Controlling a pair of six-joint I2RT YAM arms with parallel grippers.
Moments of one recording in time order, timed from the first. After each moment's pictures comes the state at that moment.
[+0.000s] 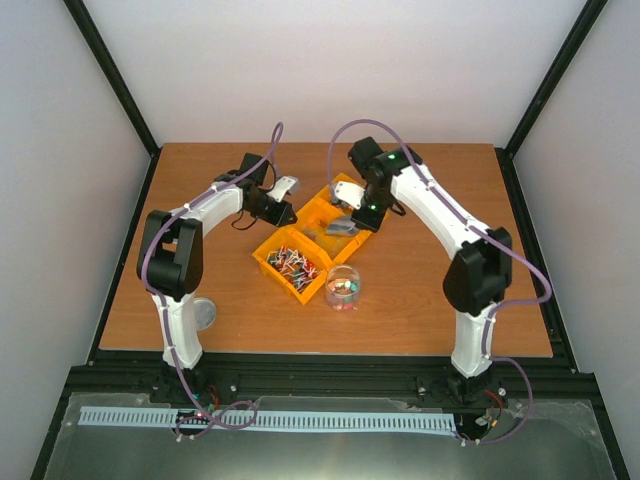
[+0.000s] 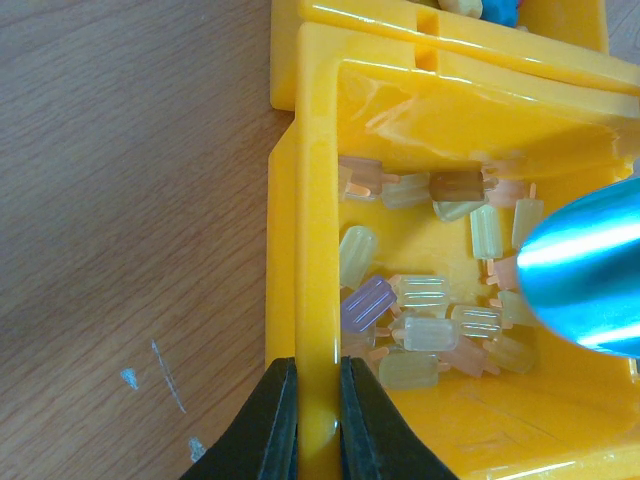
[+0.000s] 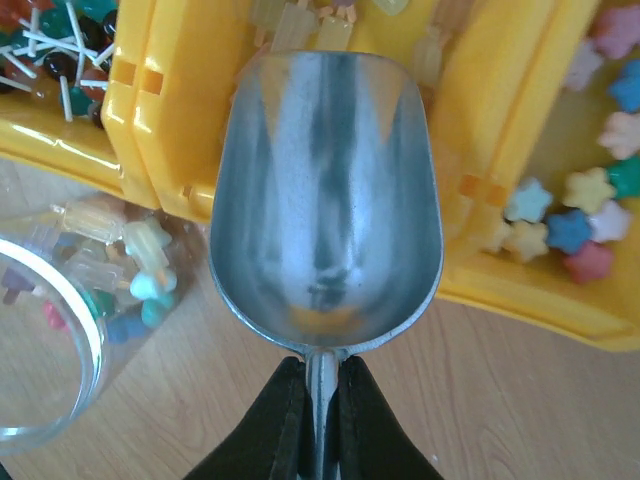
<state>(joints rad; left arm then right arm) -0.28 1.99 1.49 -0.62 0.50 0.18 0.54 1.98 1.92 -1.31 -0.12 -0.62</state>
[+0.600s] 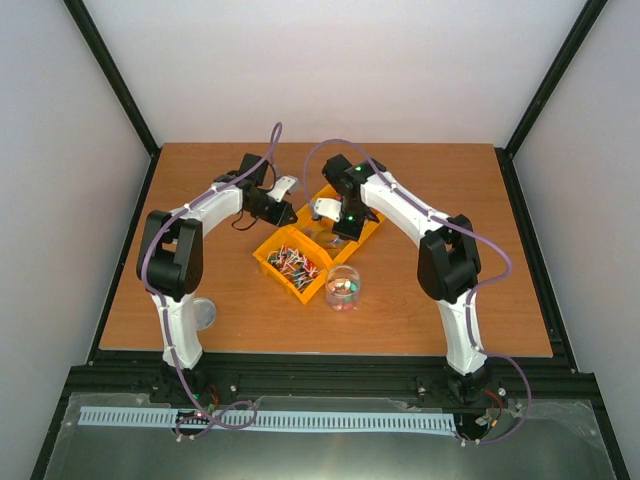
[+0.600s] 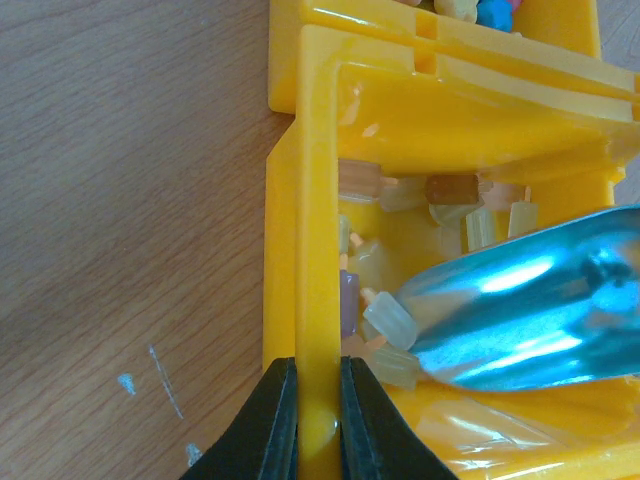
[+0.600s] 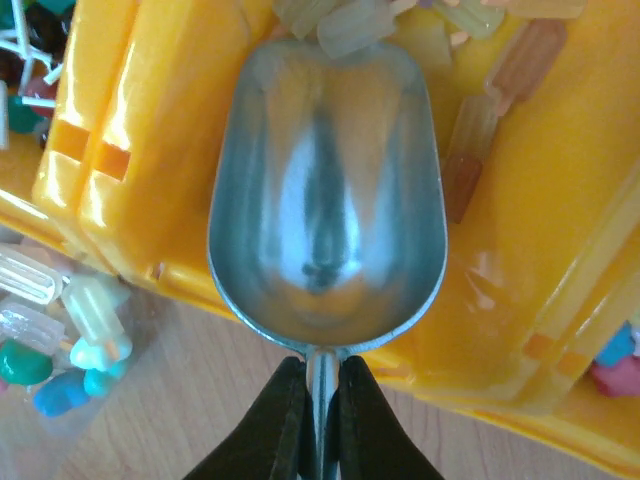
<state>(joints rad) -0.28 1.99 1.48 -0.60 0.51 0.17 0.60 2.14 1.94 -1.26 -0.07 -0.69</state>
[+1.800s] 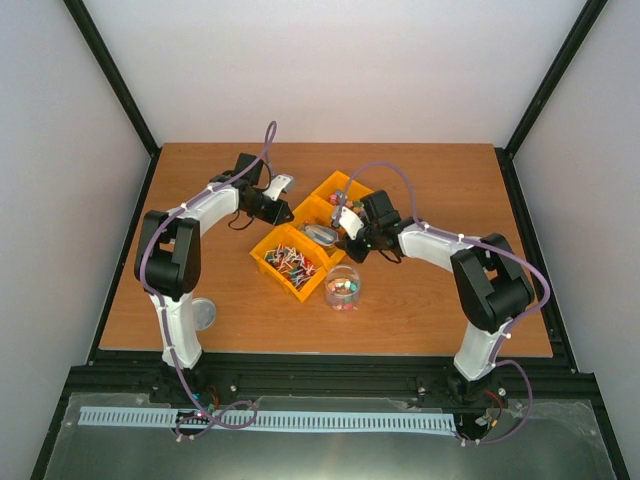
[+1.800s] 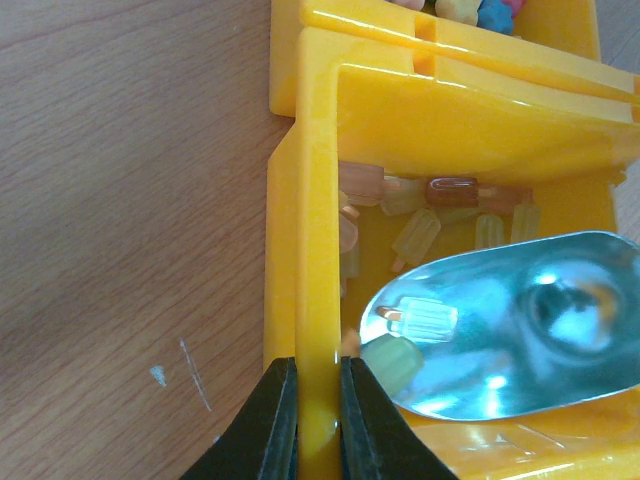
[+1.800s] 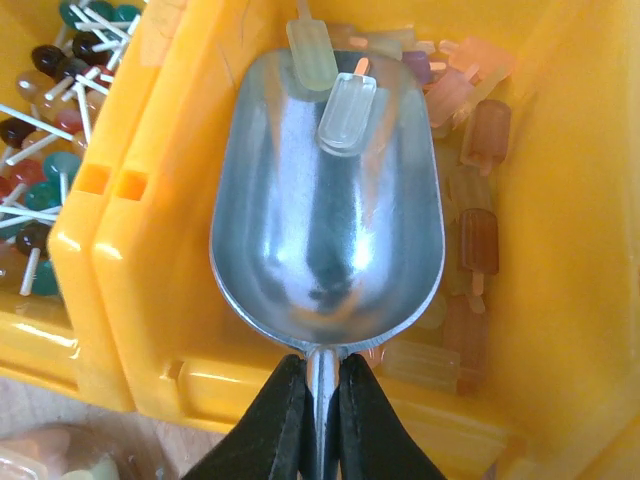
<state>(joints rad) -0.26 1.99 1.47 -0.58 0.52 0.17 0.52 1.80 1.09 -0.21 -0.39 -0.42</state>
